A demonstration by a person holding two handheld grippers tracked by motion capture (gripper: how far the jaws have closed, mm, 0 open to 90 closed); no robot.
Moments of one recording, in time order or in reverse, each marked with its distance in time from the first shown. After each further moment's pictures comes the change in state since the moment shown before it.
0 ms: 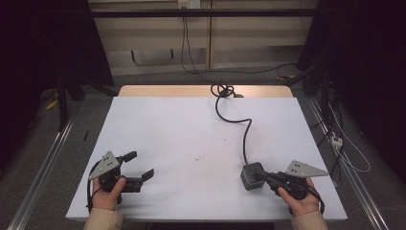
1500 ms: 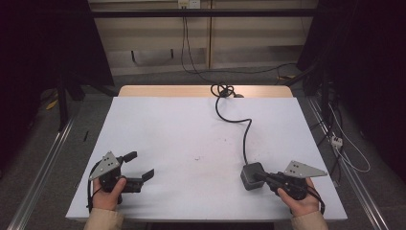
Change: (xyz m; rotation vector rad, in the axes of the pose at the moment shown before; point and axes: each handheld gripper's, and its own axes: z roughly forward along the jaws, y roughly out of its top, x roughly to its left) left arm -0.001 0.000 0.000 0.003 -0.002 0.002; right arm 0.003 0.002 0.000 0.020 -0.006 -0.034
